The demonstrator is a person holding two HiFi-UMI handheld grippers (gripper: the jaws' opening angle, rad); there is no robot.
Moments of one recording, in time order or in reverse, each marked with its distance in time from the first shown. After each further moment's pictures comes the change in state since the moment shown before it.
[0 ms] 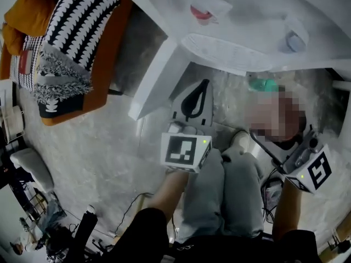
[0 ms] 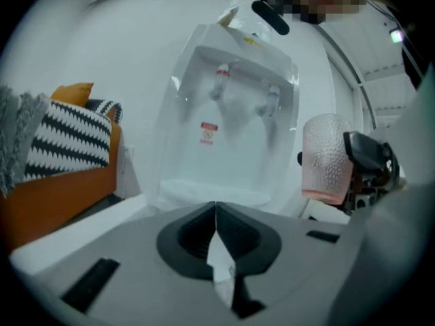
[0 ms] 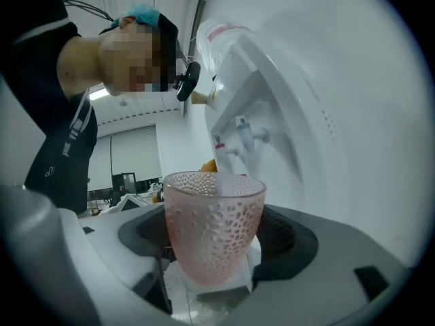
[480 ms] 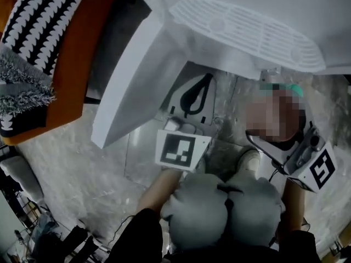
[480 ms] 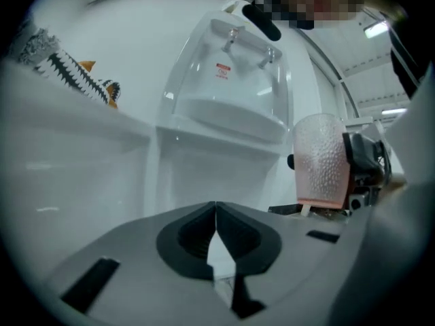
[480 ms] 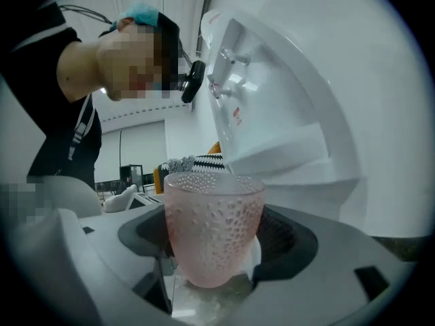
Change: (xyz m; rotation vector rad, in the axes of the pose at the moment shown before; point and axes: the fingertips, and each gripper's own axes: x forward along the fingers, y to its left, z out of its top) left arm 0.069 0.033 -0.140 0.047 -0.058 -0.087; right arm 0.030 -0.039 -0.163 -0.057 -0.007 0.070
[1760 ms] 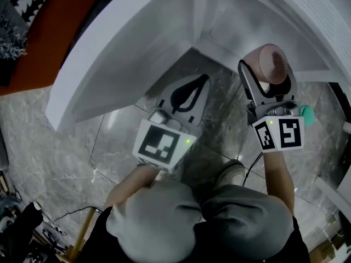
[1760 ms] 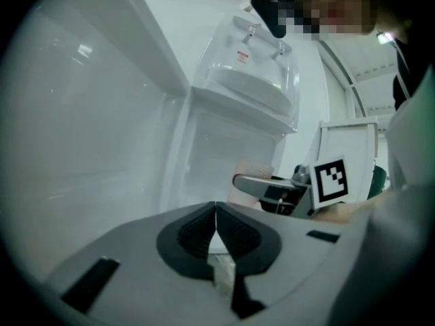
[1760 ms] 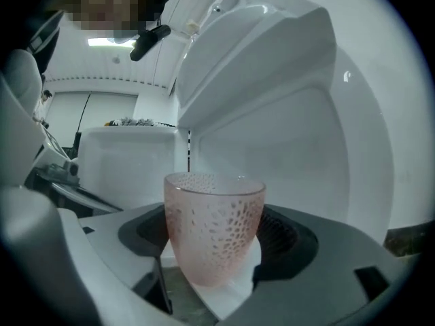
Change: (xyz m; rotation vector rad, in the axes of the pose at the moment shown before) left arm -0.008 0.047 -0.090 -0.078 0.026 0.028; right arm 0.088 -0.117 -0.127 -0.173 0.017 -0.376
